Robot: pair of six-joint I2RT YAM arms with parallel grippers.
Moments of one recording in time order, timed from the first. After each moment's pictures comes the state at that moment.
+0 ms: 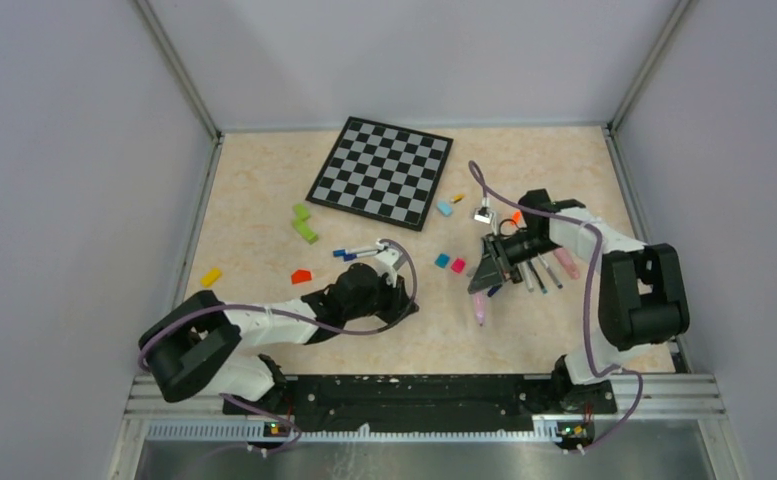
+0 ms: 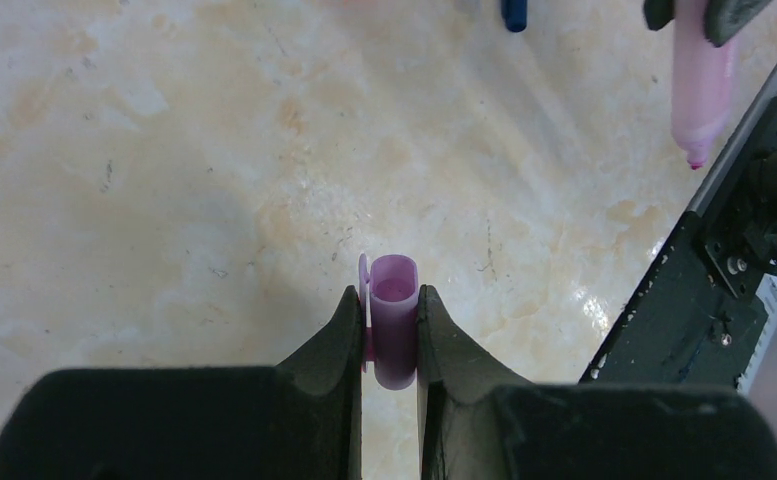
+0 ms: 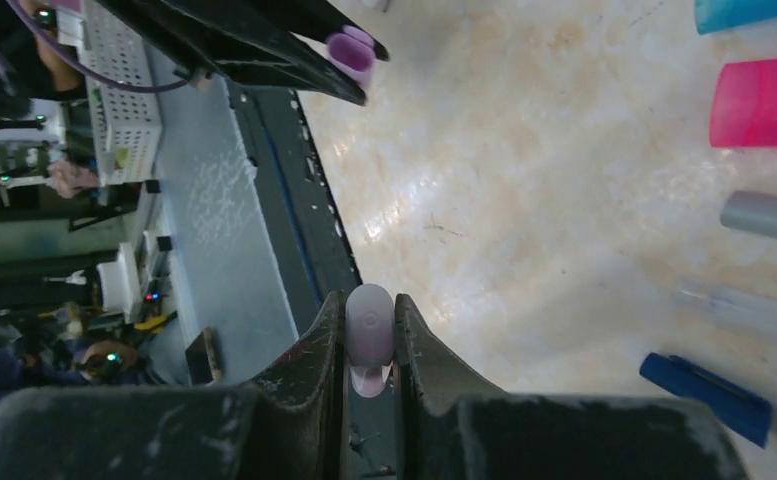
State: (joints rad) left arm -0.91 1.32 0.43 0.42 0.14 -0.46; right arm 0.16 1.59 1.00 -0.99 -1.03 -0.53
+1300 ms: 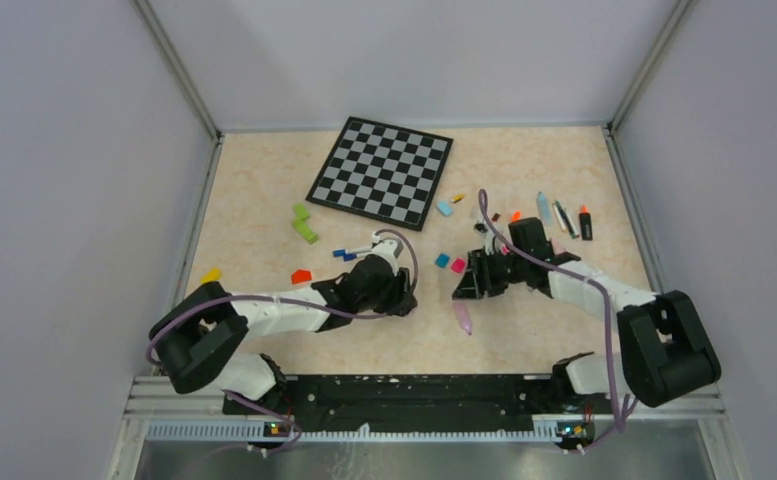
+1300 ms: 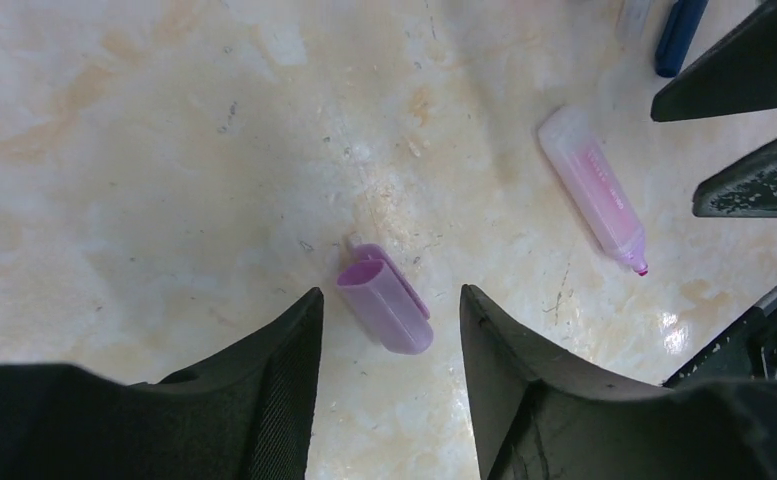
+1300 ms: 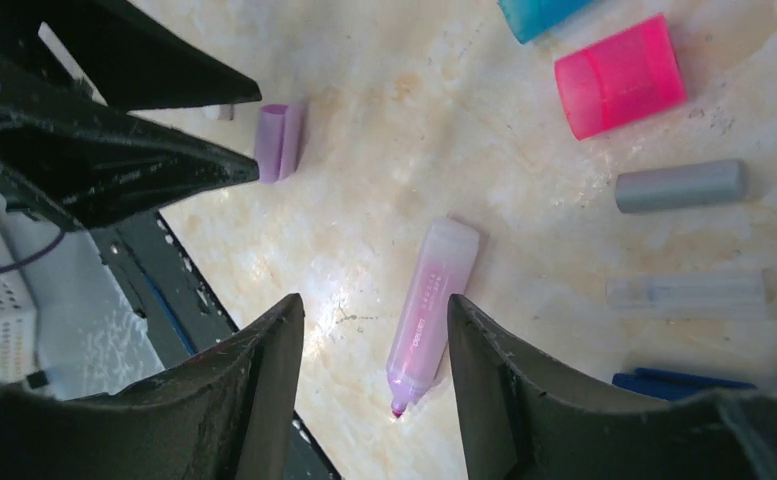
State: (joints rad) left arm -0.91 1.45 0.58 0.16 -0.03 -0.66; right arm 0.36 1.36 0.58 -0.16 -0.68 0.24
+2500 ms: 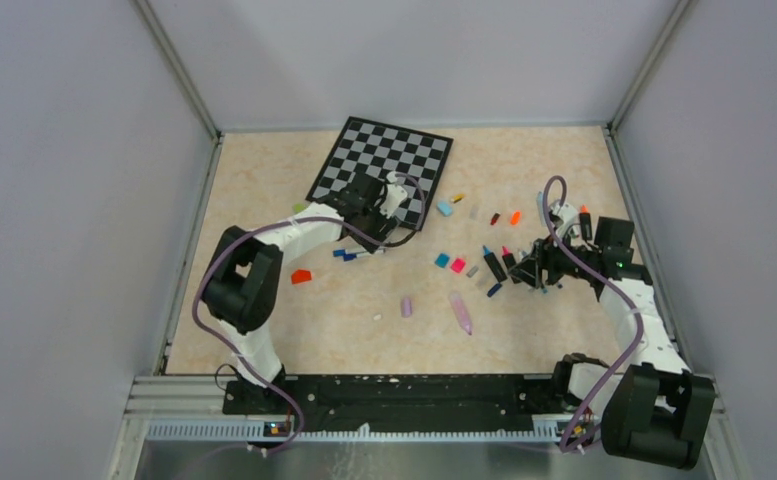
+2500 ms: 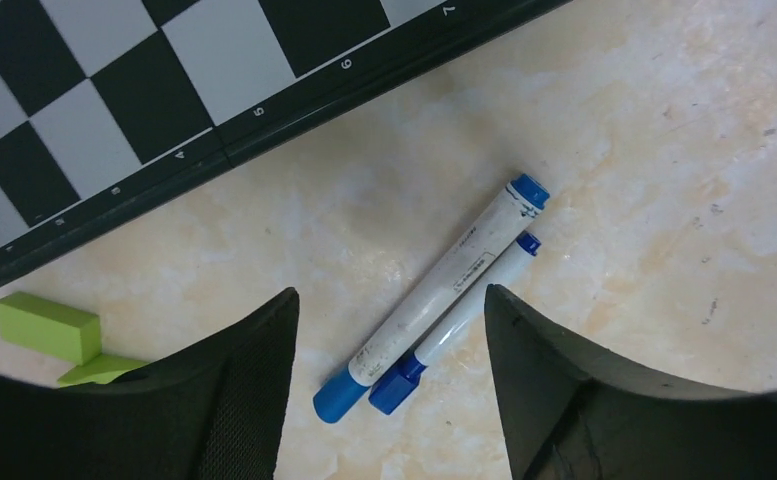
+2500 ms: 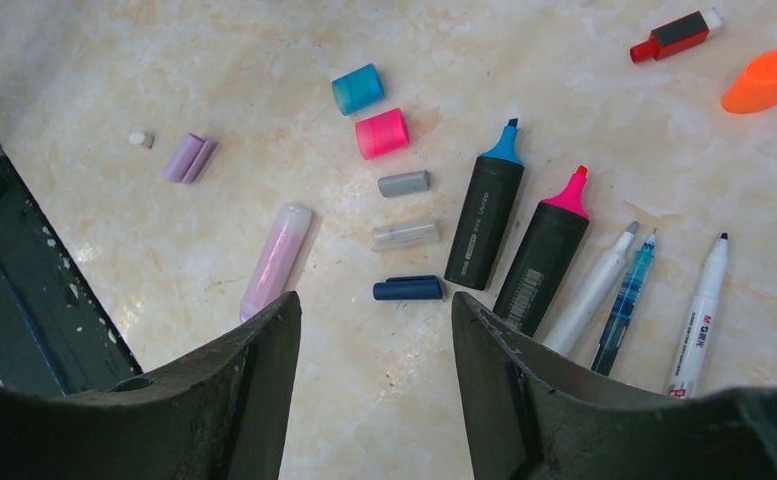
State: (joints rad) left arm -0.54 1.76 1.19 -0.37 -0.06 0.24; right arm -0.19 1.02 0.61 -0.46 -0.94 -0.37
